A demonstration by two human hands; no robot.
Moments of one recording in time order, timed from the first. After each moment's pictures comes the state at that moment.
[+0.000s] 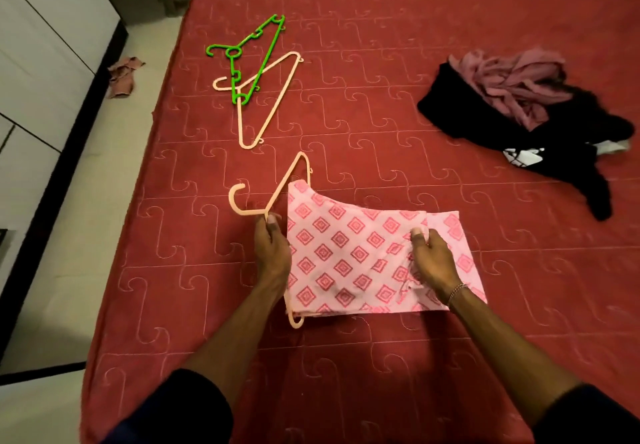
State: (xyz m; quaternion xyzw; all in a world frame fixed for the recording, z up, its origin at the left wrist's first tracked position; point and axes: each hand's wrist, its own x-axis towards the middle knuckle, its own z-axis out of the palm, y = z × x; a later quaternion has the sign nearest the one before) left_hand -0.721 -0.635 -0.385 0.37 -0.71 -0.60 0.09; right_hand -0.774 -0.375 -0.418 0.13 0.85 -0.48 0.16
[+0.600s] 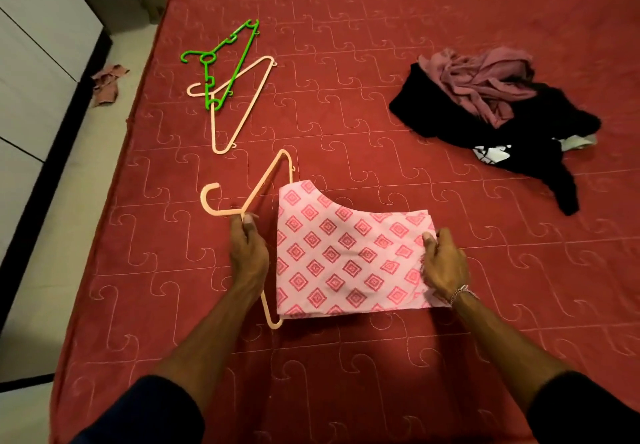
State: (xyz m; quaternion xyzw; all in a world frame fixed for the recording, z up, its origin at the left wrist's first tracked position) left_hand -0.729 -0.617 -0.391 0.35 -0.75 -0.54 0.13; right_hand -0.790 -0.291 -0.446 0.12 0.95 -0.29 0.07
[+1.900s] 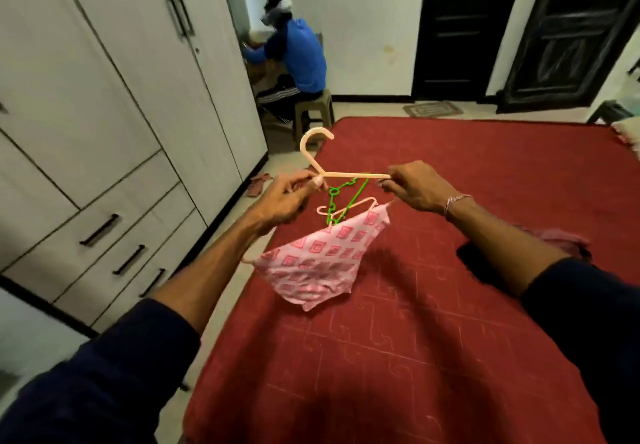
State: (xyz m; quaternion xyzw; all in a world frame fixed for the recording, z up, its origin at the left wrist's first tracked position) left_hand -0.702 -0.708 0.035 0.07 -0.85 -0.50 0.14; right_hand -0.905 -0.492 0.009 -0.47 0.87 -0.17 -0.06
